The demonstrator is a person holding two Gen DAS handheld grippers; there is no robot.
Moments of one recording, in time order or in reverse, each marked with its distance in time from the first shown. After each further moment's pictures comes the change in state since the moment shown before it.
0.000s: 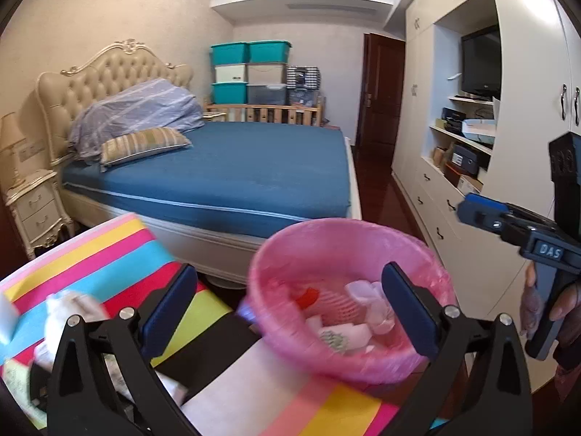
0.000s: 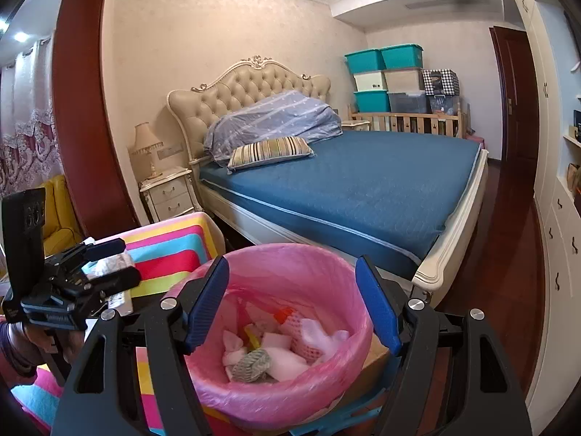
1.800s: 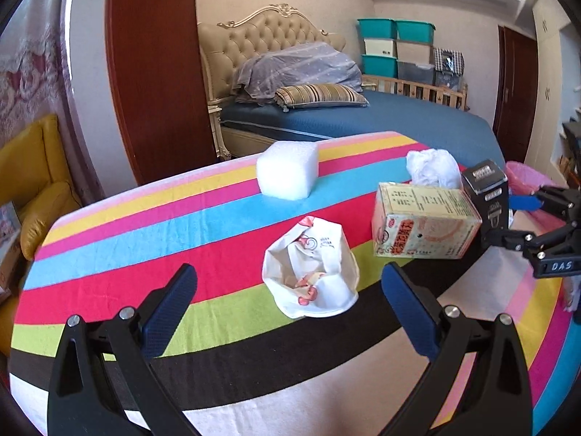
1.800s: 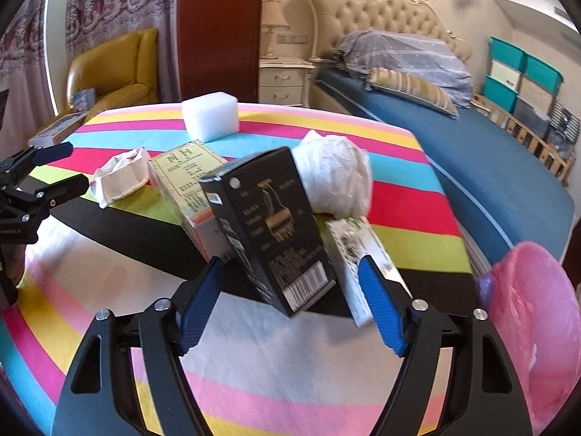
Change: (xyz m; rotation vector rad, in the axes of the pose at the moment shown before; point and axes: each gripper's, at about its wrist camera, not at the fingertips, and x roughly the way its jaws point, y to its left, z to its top) left arm -0.203 0.238 -0.134 -0.200 0.119 0.524; right arm 0.151 0.327 -0.069 -0.432 0.360 0.267
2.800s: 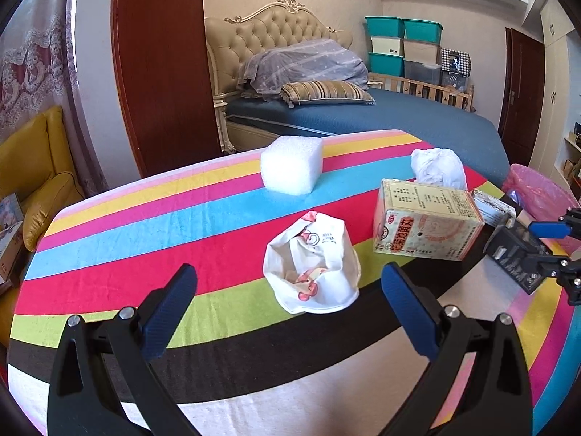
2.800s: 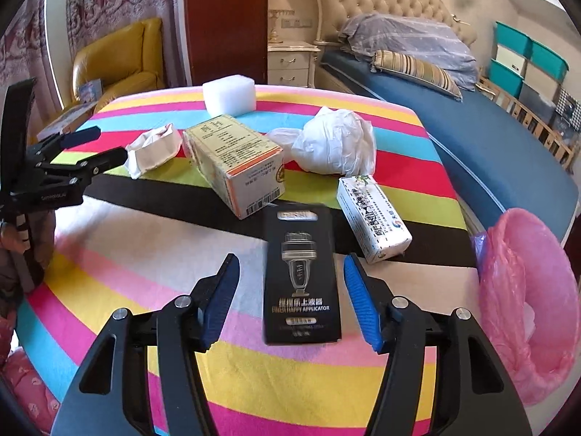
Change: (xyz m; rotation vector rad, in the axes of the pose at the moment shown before) left arm 0.001 -0.006 -0.001 -0.011 0.017 0.012; right arm -0.038 0.011 -0.027 0.038 0.072 0.014
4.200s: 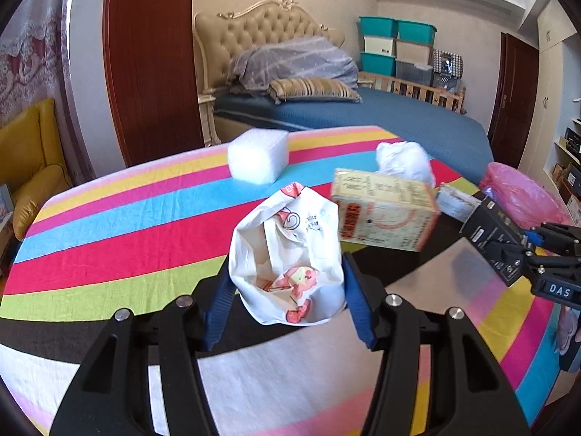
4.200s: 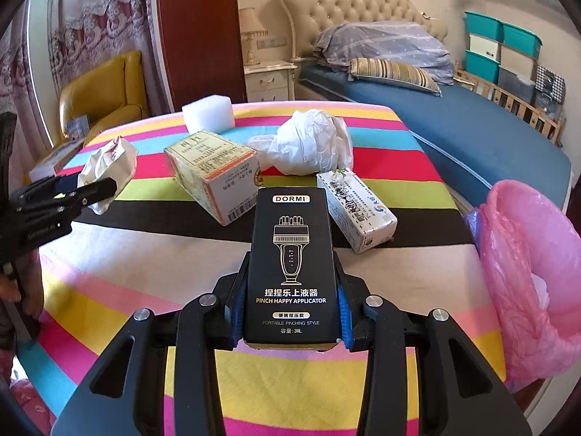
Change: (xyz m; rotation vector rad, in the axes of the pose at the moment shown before) left arm -0.021 -0.036 -0.010 -0.022 0.004 -0.050; right arm -0.010 -0.010 -0.024 0.113 -0.098 -0.018
